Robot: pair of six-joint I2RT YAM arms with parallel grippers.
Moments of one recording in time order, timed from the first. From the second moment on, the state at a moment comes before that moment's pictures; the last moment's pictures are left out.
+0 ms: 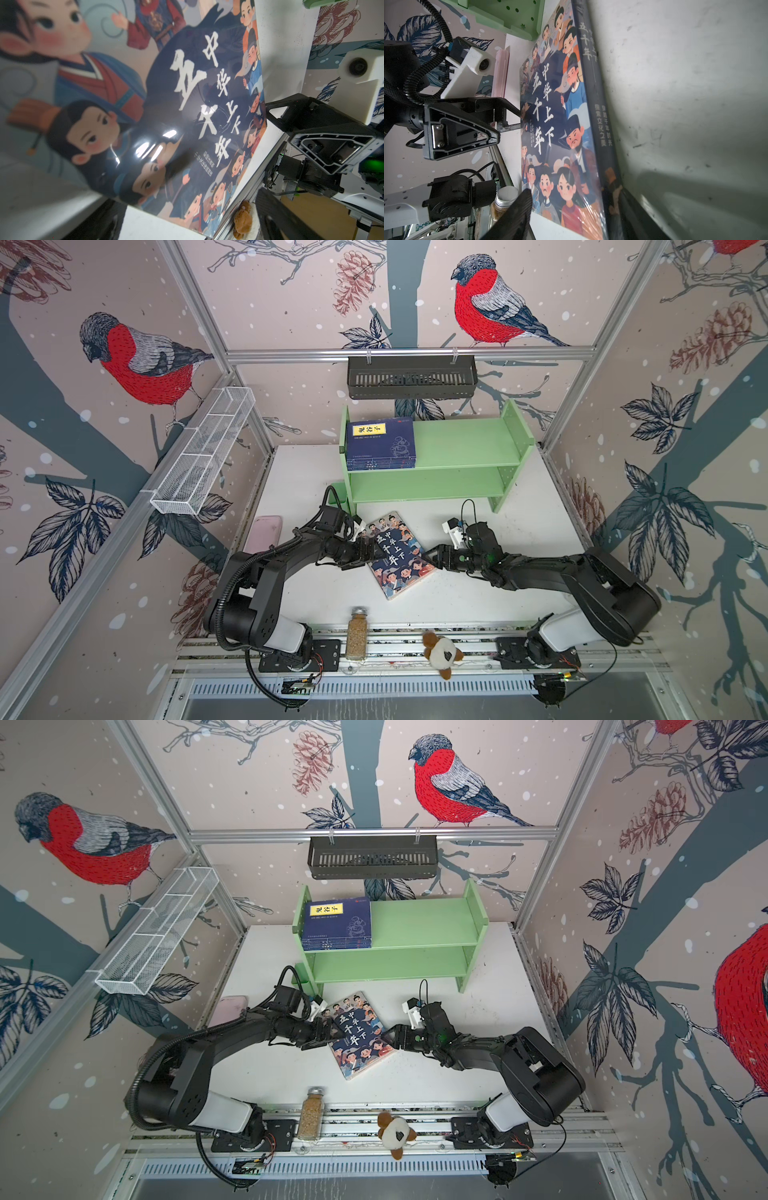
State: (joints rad) left arm -0.27 1.49 0.67 -0.38 0.73 -0.37; right arm 0.61 1.49 0.42 0.42 -0.56 0.75
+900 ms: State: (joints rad) left arm -0.37 1.53 0.69 -0.31 0.73 -0.35; right arm 0.60 1.53 0.40 0.39 -0.73 0.80
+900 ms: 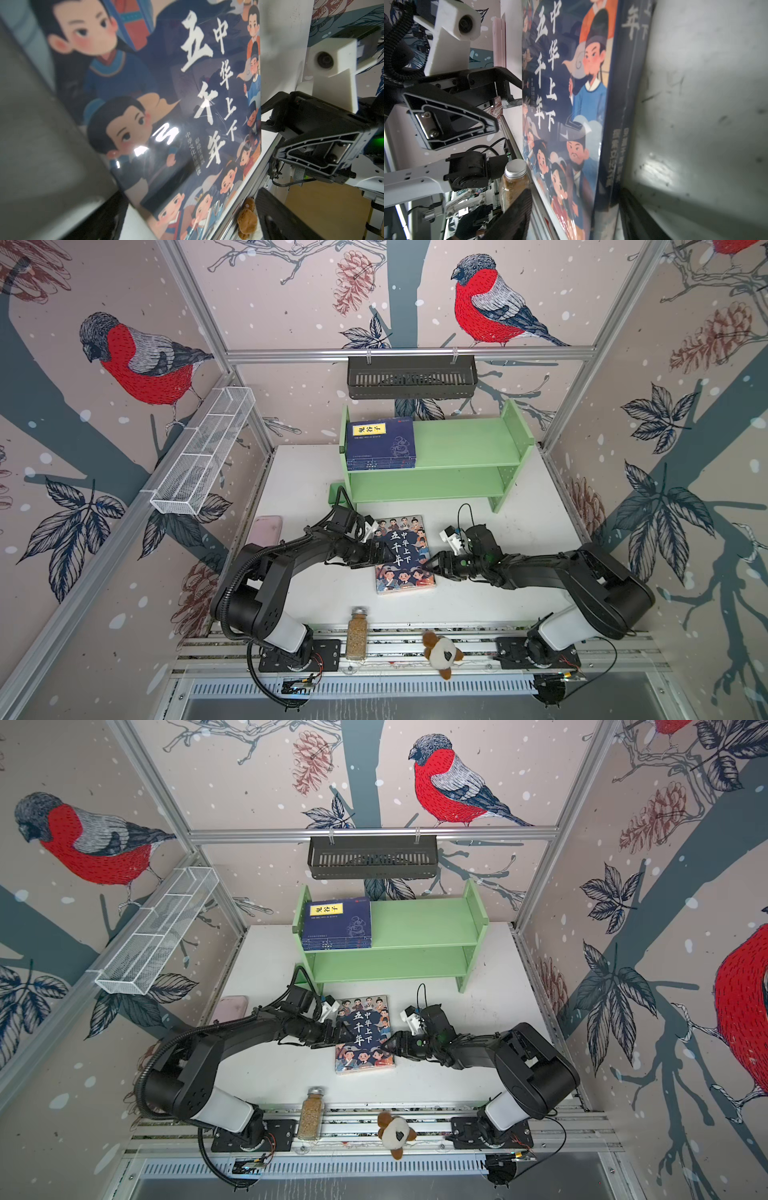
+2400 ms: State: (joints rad) left arm -0.34 1.38 0.68 -0.26 0.86 -0.40; right arm 0.61 1.34 0.29 0.54 -0.74 1.02
